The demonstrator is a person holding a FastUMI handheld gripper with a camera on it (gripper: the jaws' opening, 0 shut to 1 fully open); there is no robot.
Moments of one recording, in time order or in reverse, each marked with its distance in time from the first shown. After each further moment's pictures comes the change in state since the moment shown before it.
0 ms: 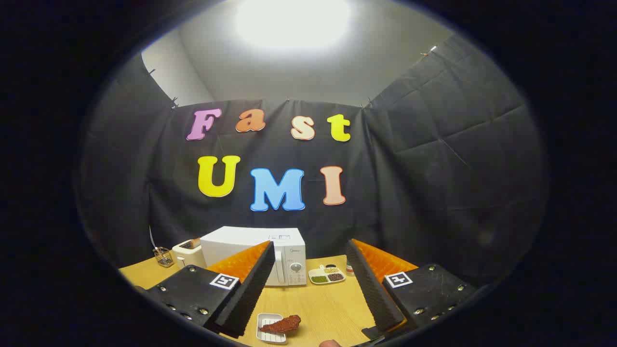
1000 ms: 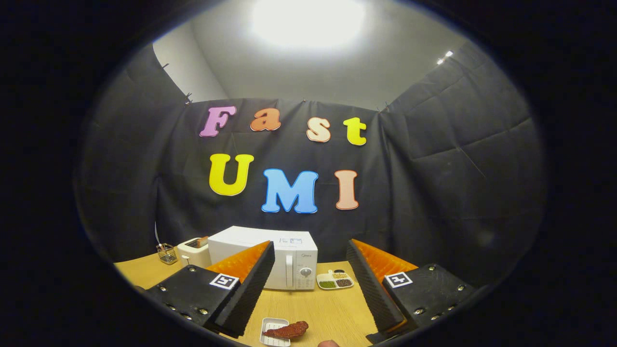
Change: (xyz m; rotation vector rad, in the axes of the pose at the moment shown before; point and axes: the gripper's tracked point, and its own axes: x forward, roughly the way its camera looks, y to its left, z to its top) arm 0.028 0.029 0.007 -0.051 -0.008 0.067
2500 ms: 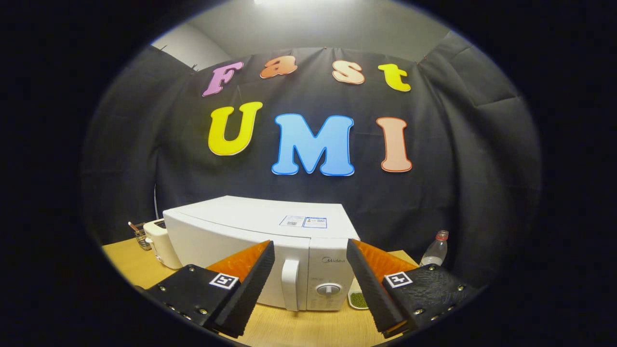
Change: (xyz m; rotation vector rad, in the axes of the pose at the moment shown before) arm 0.291 0.044 -0.176 0.027 0.197 0.219
